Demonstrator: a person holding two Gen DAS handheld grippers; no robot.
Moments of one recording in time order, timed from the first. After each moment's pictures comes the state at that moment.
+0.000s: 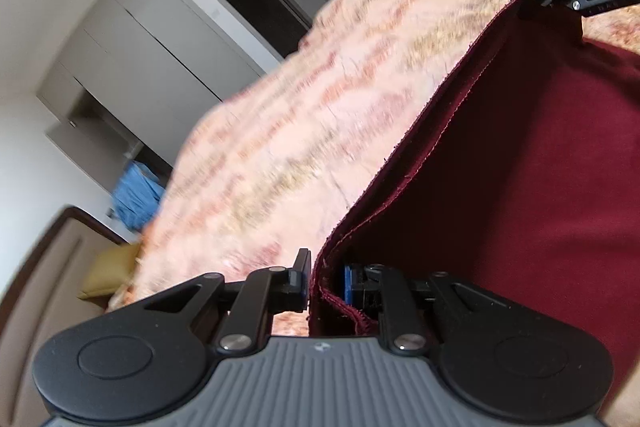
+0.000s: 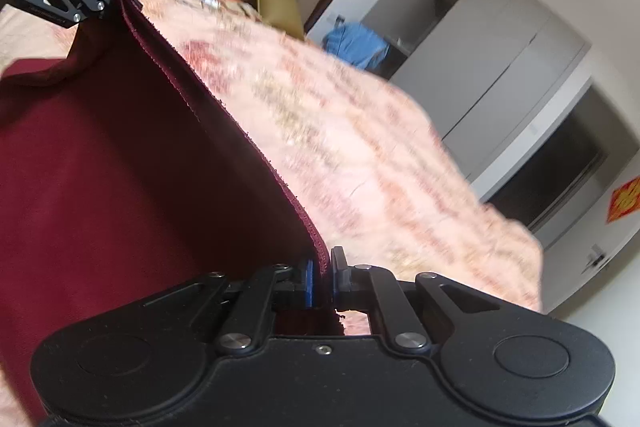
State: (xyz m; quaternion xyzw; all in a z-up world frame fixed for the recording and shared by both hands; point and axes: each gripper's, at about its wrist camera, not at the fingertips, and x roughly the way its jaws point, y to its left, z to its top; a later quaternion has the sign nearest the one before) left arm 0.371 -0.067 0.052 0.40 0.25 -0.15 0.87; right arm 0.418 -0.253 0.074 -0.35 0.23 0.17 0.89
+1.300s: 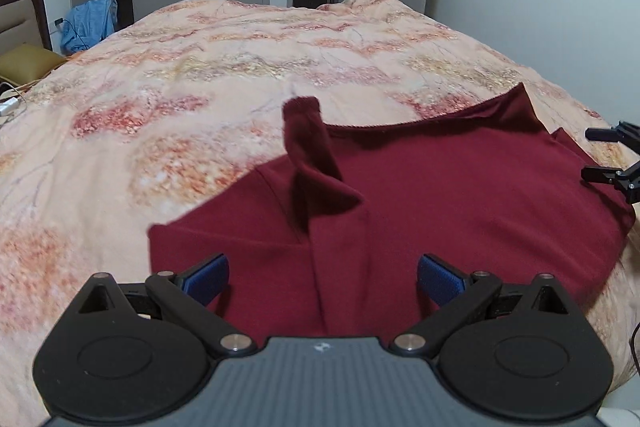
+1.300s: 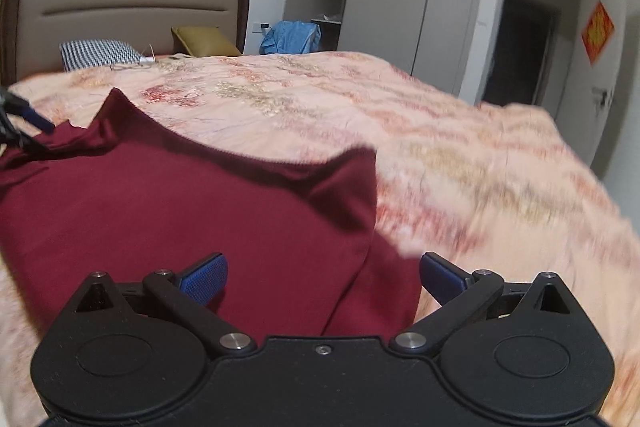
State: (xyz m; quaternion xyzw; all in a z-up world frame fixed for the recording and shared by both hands) left arm 0.336 0.048 -0.005 0.05 0.35 -0.21 0.91; right arm 0.340 -0.322 -0.001 -0.10 0.25 0.13 0.95
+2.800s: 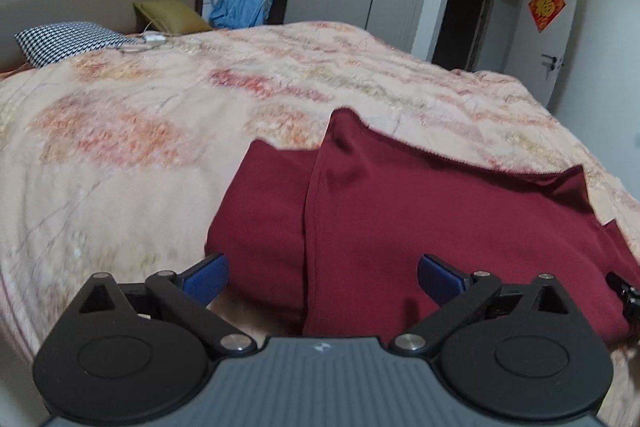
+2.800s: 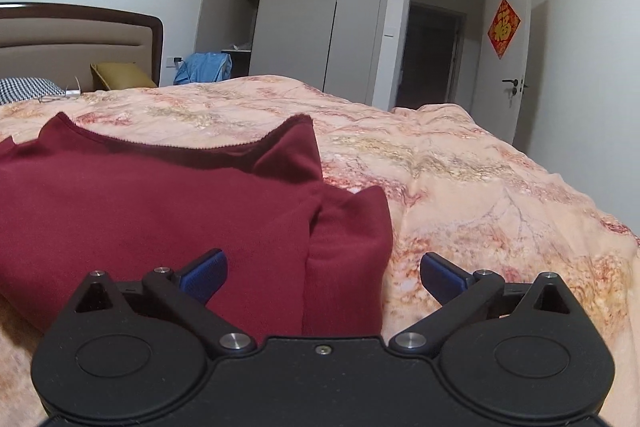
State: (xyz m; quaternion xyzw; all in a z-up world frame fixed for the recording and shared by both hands) left arm 0.244 0.047 -0.014 -0.09 0.31 0.00 0.95; right arm 0.303 -0.307 -0.048 -0.07 0.20 -0.01 0.98
